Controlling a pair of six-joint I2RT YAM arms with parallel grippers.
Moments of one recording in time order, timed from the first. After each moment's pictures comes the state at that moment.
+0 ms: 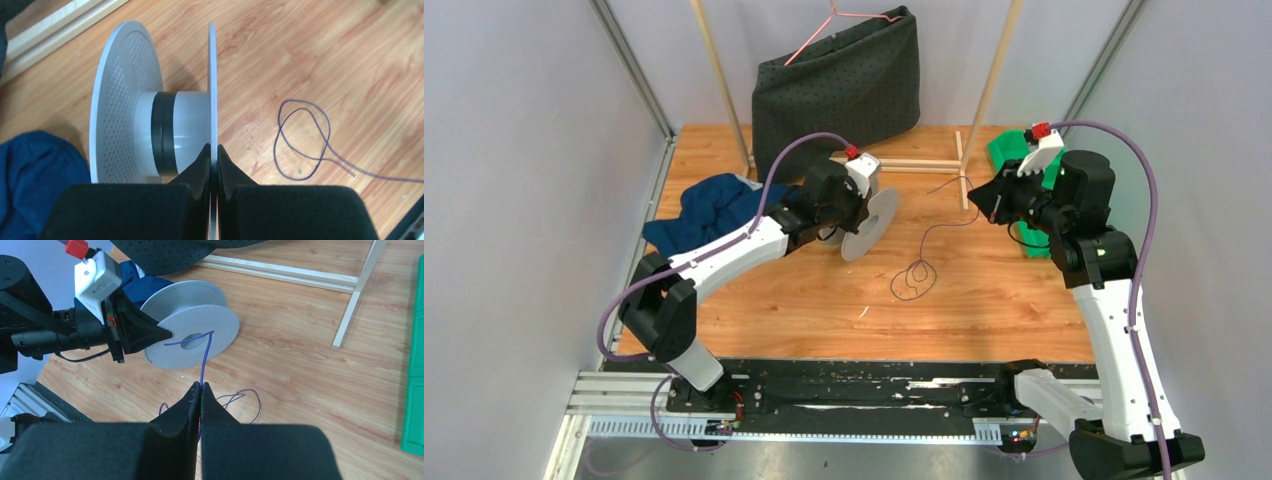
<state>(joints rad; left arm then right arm) -0.70 1.60 1.24 -0.16 0.03 -0.11 0.14 0.96 1.29 -0.67 -0.41 0.20</state>
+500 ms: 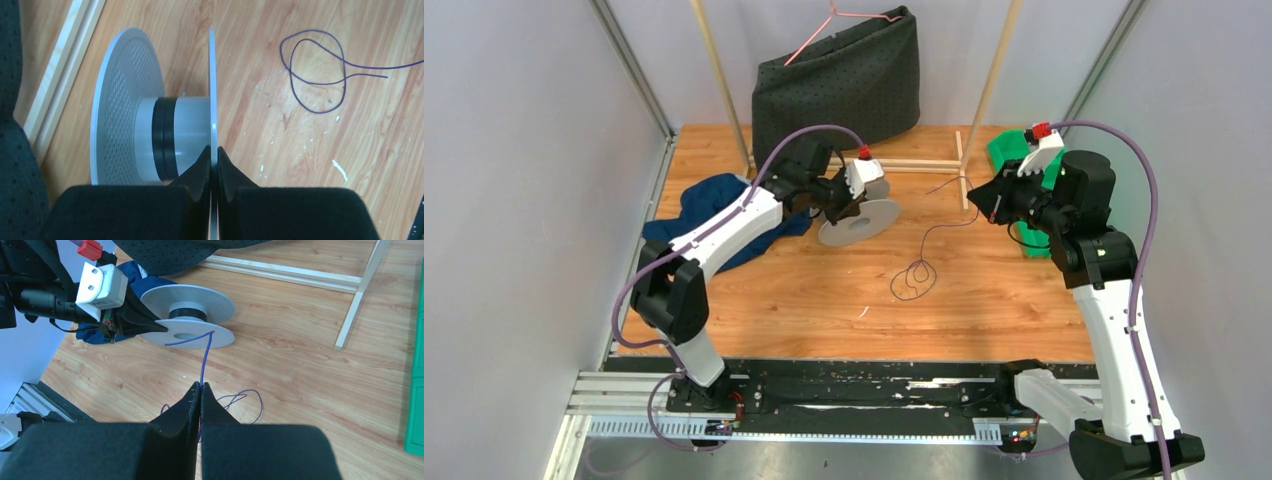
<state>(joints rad) -0.57 1.68 1.41 -0.43 0.46 0.48 0.14 0.96 1.29 -0.66 -0.42 0.21</state>
